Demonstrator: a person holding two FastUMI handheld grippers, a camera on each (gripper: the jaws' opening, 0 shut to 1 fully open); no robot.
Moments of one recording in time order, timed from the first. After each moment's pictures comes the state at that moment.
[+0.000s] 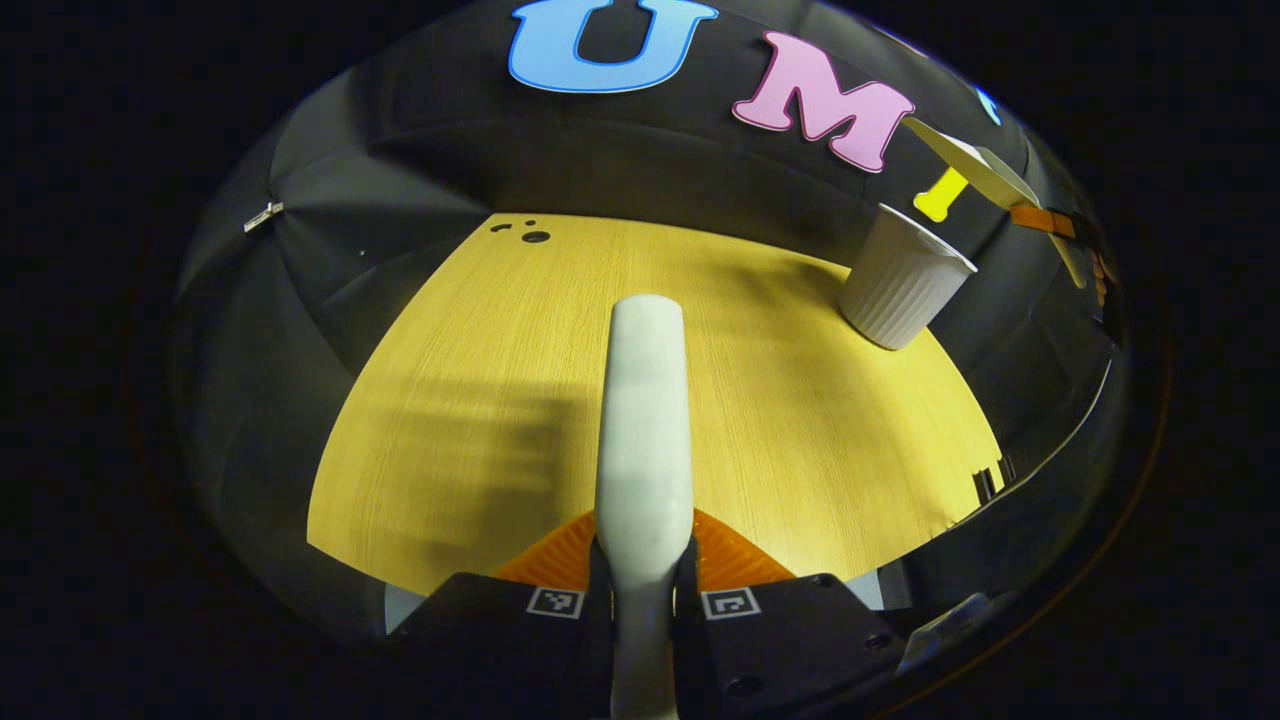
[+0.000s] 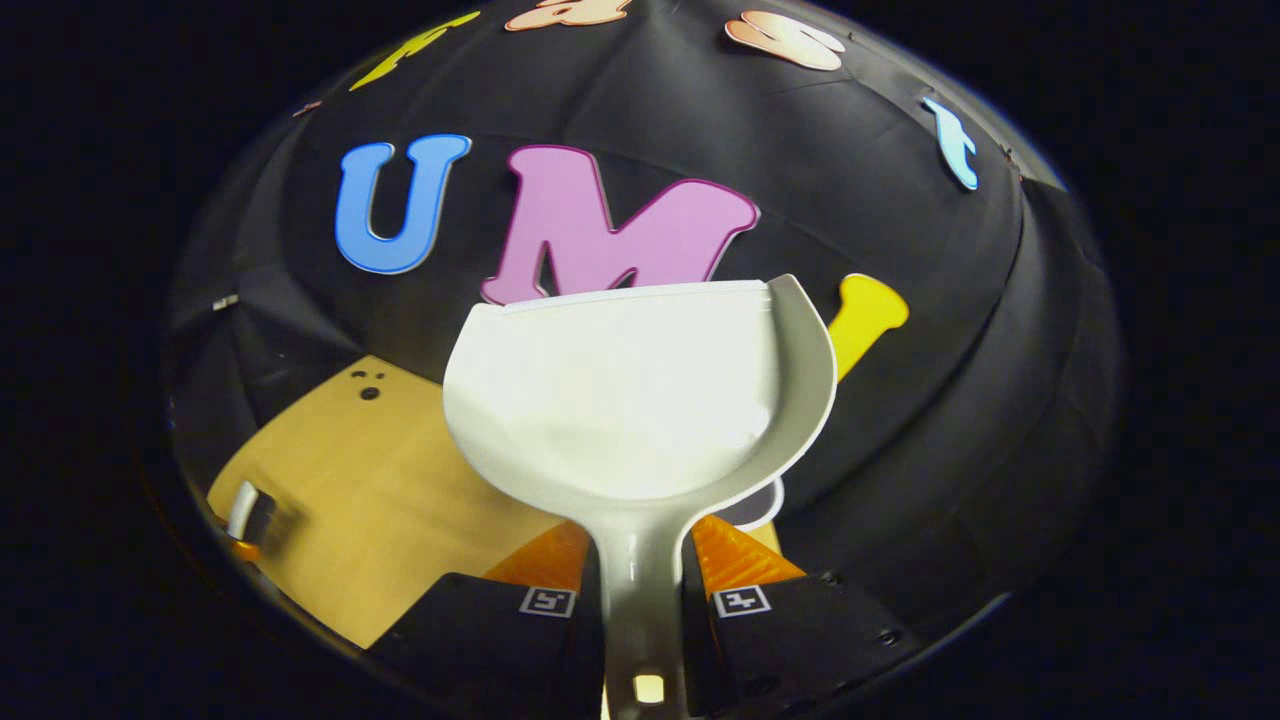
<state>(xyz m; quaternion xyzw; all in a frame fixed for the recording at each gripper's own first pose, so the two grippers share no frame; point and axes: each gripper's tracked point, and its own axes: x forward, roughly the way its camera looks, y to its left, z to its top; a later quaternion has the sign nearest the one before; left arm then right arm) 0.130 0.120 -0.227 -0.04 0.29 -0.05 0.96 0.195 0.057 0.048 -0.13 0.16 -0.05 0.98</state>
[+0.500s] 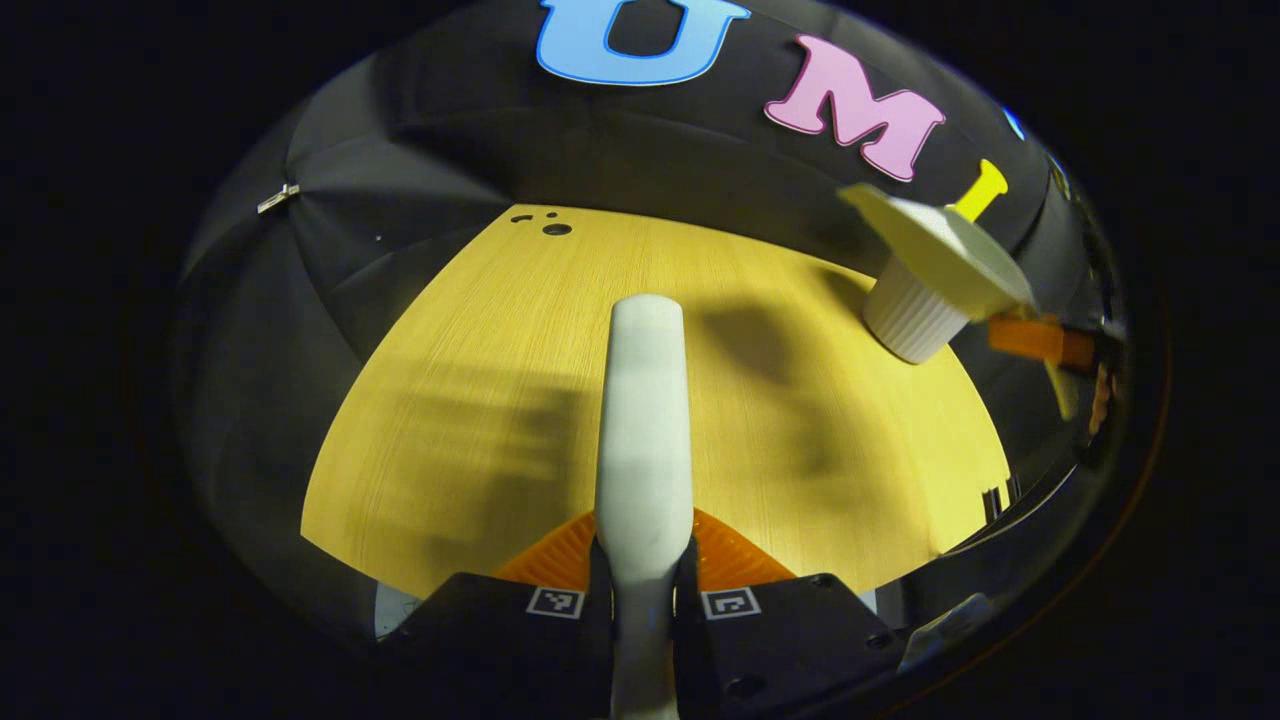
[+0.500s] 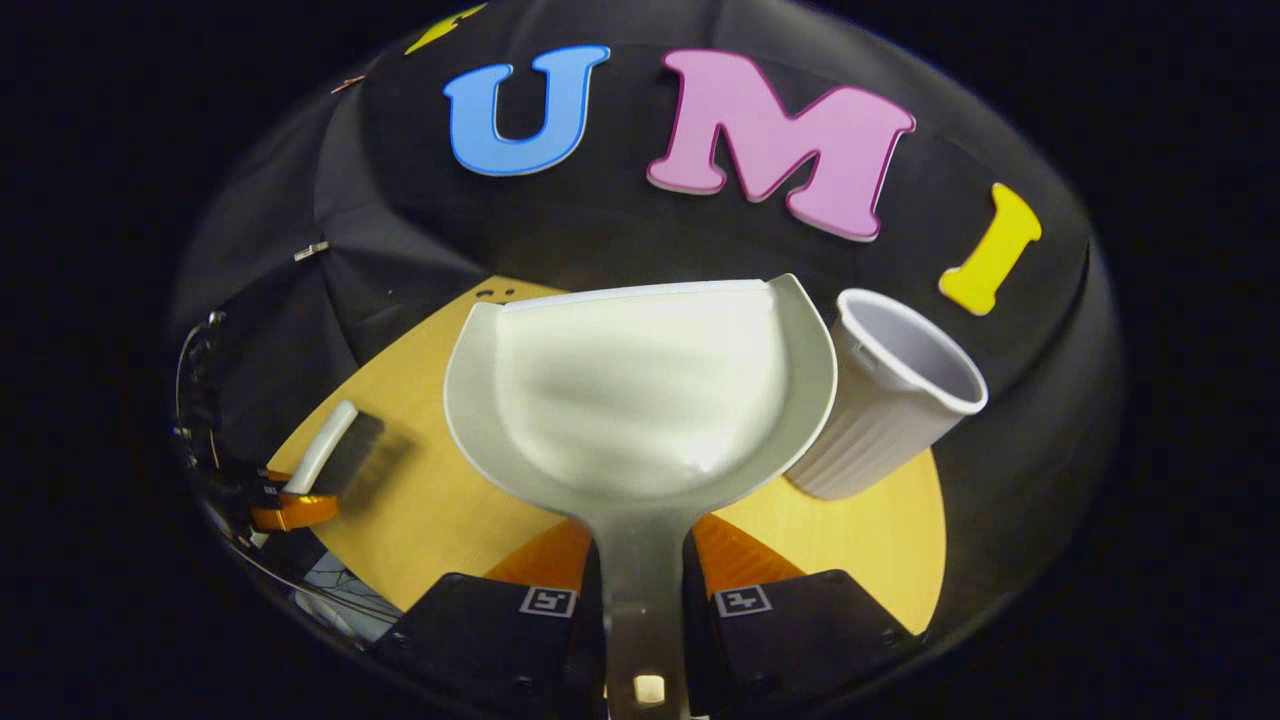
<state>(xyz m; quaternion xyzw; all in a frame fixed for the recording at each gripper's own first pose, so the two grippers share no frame) 0.155 0.128 -0.226 -0.07 0.29 -0.03 0.95 0.167 0.163 -0.131 -0.10 0.31 0.06 0.95</state>
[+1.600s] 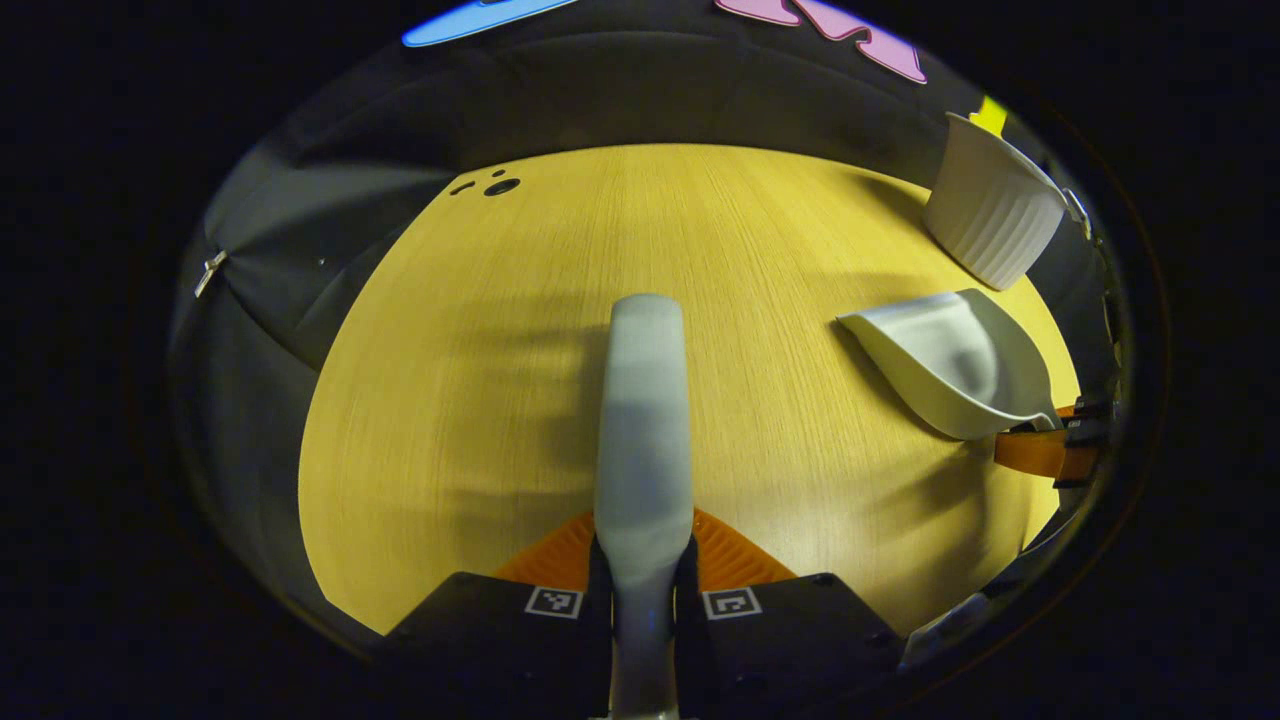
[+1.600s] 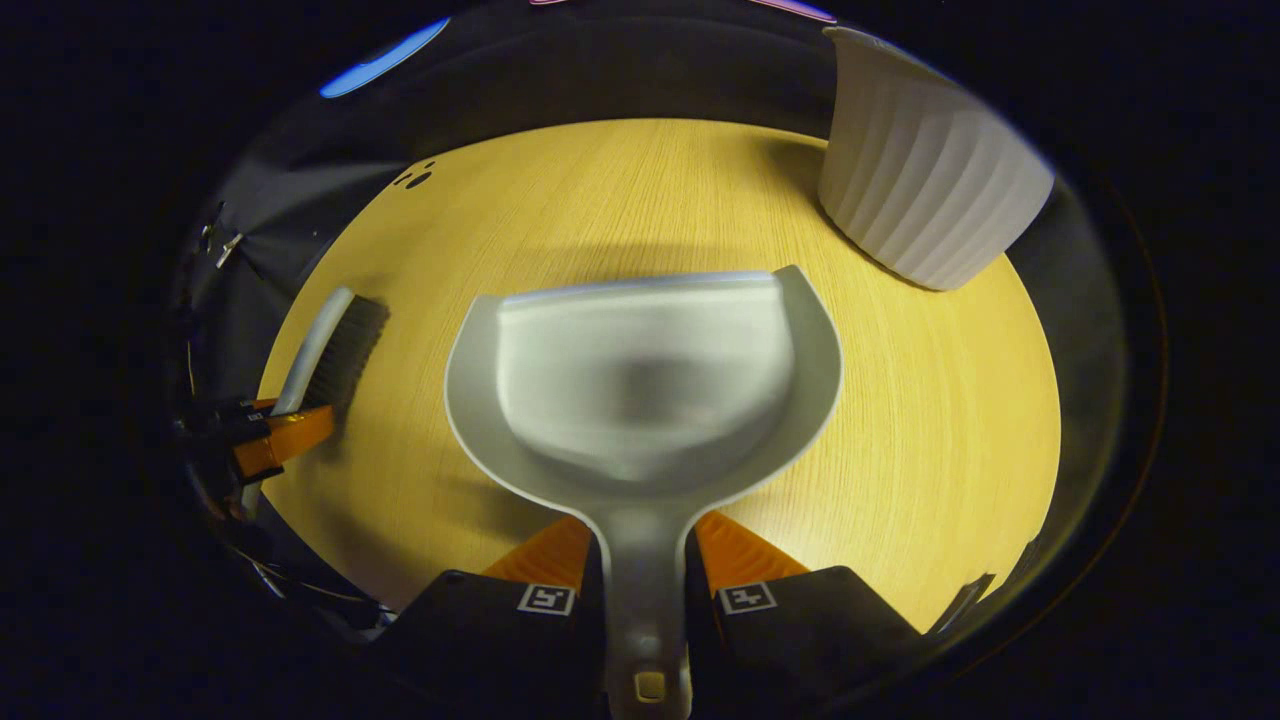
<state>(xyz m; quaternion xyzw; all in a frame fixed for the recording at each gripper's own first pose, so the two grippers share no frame) 0.258 0.095 -0.295 0.05 0.40 0.01 0.92 0.157 0.135 -0.287 0.02 0.50 0.02 0.87</state>
